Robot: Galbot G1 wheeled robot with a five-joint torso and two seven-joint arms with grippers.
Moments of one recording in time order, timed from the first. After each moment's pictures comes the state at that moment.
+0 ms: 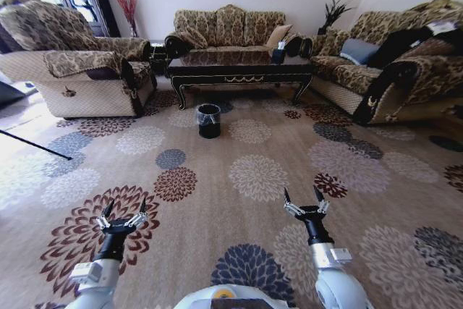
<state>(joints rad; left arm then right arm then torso) 1.93 -1.18 -0.73 -2.25 -0.35 -0.19 -0.20 -1.73 1.20 0.56 2.12 0.16 0.30 0.18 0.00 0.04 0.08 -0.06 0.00</state>
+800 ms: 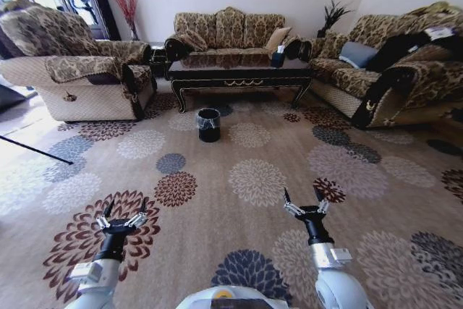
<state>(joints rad) 1.93 -1.18 -0.73 -2.25 -0.35 -0.19 -0.20 -1.73 1.20 0.56 2.12 0.16 0.30 0.18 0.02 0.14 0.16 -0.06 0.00</state>
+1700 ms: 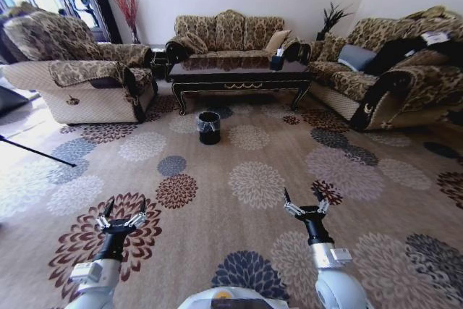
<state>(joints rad) 1.93 -1.18 -0.73 -2.25 -0.35 -0.19 -0.20 -1.73 1.20 0.56 2.12 0.16 0.30 0.18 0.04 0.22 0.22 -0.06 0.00</state>
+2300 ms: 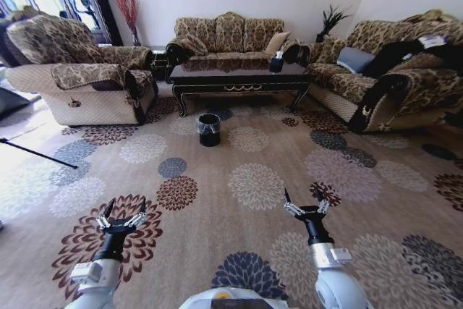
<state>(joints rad) 1.93 -1.18 -0.73 -2.25 -0.35 -0.19 -0.20 -1.73 1.20 0.56 2.12 0.16 0.30 0.18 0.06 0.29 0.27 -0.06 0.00</state>
